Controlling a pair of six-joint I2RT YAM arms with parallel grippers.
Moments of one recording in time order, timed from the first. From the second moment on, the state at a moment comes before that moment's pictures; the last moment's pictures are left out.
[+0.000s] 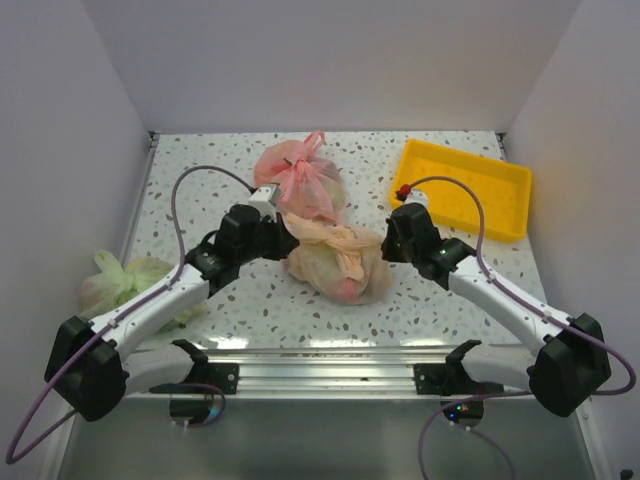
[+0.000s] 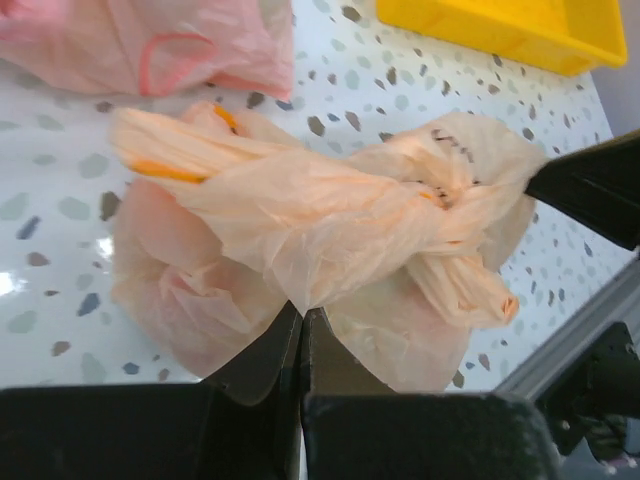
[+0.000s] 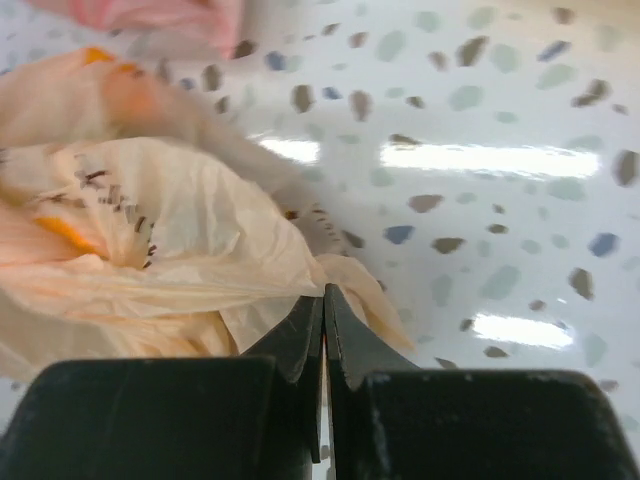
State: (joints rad) left arm -0.61 1.16 0.74 -0.08 0.10 -0.52; right arm 0.62 1.20 0.85 -0.39 0.20 0.53
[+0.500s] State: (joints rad) left arm -0.47 1.10 0.78 -0.24 0.14 -0.38; right arm 0.67 1.11 1.00 -0.55 0.19 0.35
